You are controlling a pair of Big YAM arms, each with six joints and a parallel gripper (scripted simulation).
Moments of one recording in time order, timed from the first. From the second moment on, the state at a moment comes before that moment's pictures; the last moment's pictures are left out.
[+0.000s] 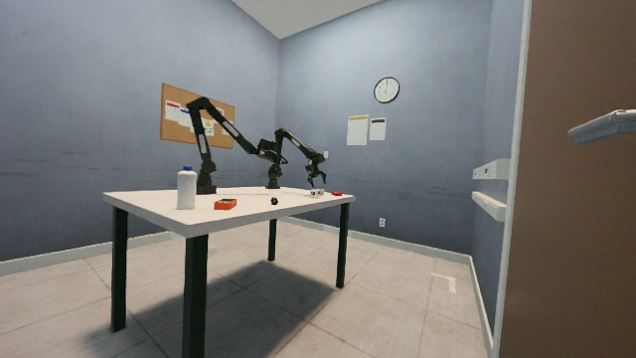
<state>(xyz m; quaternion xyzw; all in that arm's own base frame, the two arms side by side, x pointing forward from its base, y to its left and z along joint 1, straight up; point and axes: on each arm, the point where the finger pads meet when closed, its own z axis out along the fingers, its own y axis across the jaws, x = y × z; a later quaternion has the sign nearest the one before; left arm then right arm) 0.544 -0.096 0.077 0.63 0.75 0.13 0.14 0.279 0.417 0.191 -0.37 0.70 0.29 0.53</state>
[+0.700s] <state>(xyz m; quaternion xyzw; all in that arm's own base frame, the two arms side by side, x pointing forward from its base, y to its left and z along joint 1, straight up) 0.495 -0.067 0.081 0.46 0.75 0.27 0.39 0.271 0.409 0.194 -0.38 0.70 0.29 0.53</state>
